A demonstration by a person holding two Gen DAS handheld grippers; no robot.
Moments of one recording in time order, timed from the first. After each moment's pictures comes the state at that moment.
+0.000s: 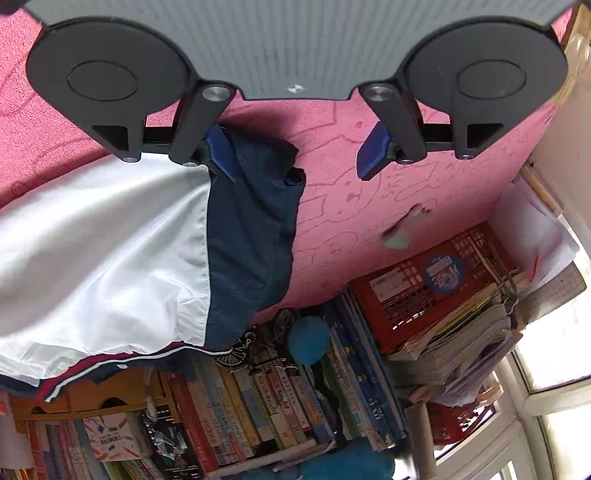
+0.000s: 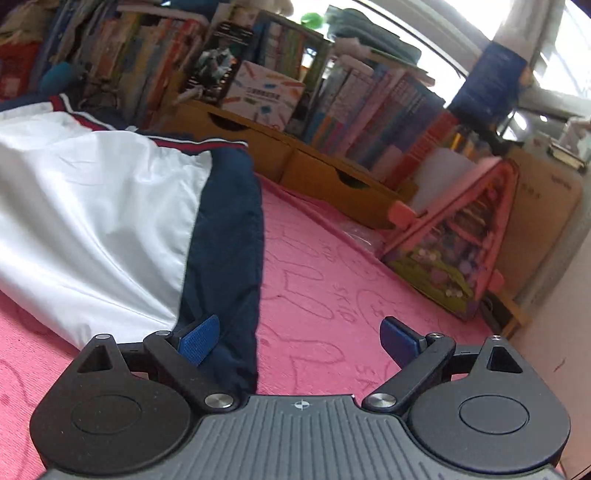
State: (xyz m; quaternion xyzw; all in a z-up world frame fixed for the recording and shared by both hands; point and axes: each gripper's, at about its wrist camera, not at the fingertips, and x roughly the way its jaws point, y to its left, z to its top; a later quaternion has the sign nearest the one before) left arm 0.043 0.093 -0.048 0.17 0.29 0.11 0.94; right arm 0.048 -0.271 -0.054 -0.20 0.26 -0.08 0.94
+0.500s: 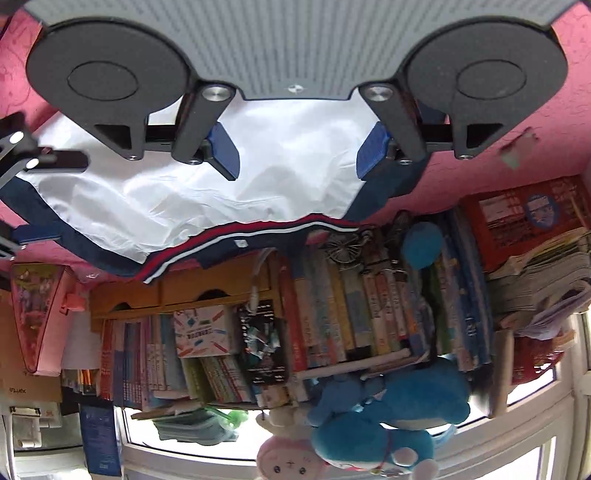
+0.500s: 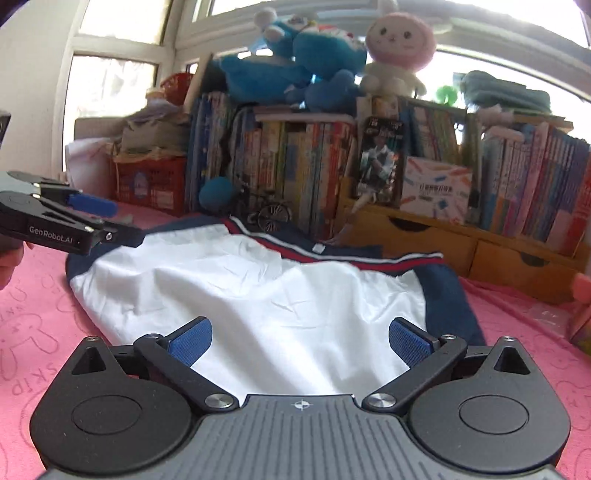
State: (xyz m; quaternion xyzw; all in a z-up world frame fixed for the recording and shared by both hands) left arm 0.069 -0.004 0.002 0.10 0.22 -0.06 0.97; right arm 0.079 -0.206 -0.028 -0.09 0.21 0.22 0.95
